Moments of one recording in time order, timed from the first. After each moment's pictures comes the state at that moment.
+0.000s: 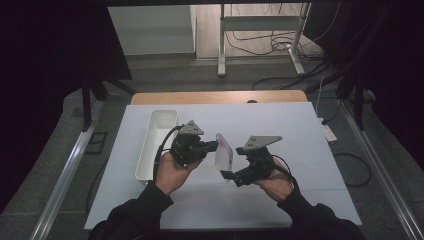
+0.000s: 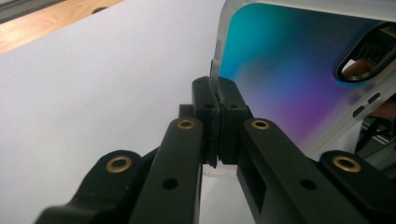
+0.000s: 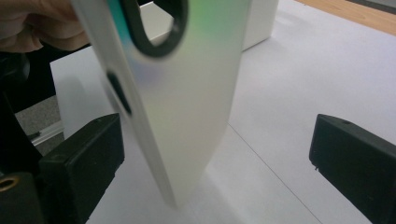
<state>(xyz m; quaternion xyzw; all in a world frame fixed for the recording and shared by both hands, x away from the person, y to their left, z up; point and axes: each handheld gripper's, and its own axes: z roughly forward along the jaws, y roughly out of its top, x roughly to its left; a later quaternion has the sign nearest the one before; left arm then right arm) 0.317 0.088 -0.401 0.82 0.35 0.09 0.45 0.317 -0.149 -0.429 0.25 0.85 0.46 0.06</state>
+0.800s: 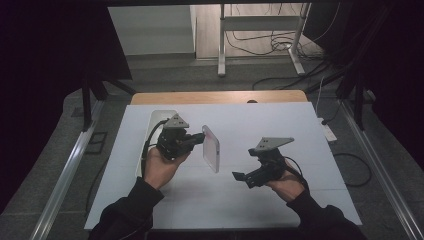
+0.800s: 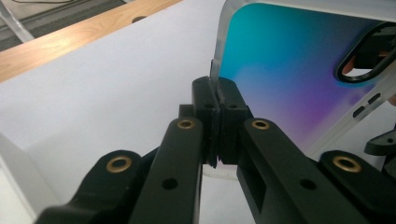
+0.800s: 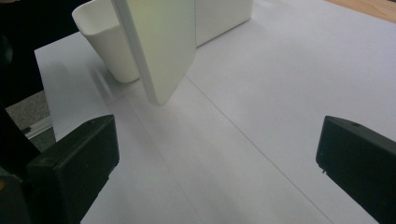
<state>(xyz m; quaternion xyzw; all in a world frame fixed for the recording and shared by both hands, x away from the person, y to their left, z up) 0.322 0.119 -0.392 0.81 0.37 0.12 0.45 0.317 -0.178 -0.432 0.26 0.85 0.44 0.07</state>
